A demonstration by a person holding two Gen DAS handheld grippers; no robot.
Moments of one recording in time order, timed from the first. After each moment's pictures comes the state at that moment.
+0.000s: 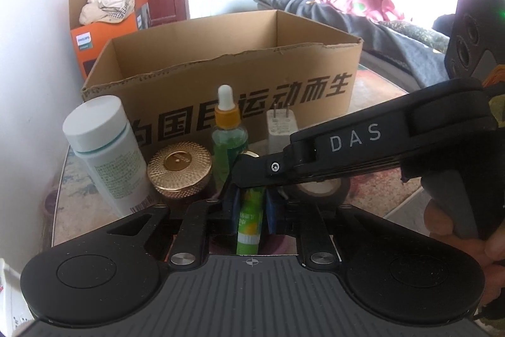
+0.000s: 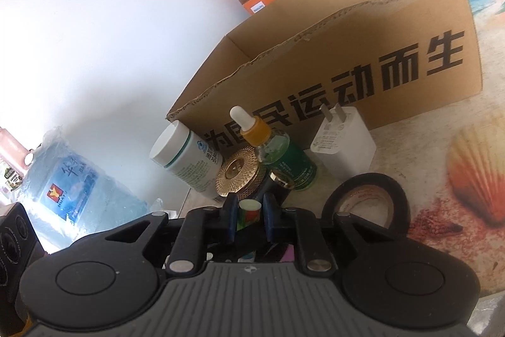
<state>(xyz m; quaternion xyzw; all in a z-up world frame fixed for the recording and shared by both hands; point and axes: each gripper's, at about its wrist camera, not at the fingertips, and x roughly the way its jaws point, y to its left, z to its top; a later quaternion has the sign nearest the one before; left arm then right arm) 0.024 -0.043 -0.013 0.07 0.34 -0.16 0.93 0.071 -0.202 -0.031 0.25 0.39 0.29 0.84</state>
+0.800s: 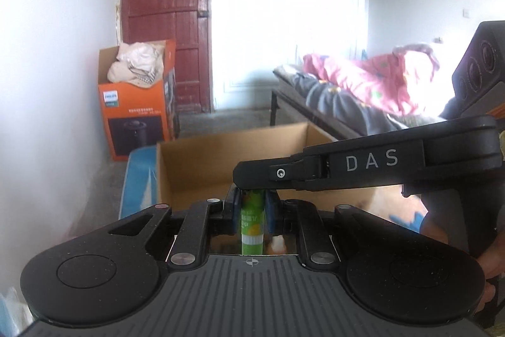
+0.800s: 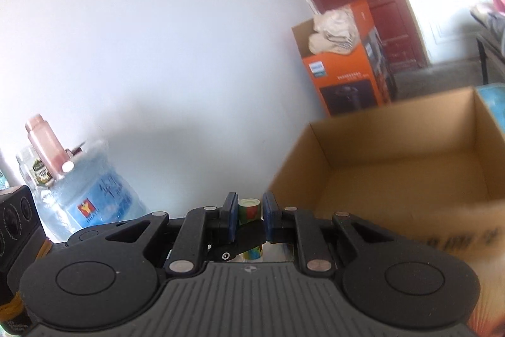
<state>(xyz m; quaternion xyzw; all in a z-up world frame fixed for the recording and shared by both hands) 0.049 -0.008 0.094 0.03 0.22 -0.14 0.97 0.094 -0.154 0.105 0.16 0.27 0.35 0.88</state>
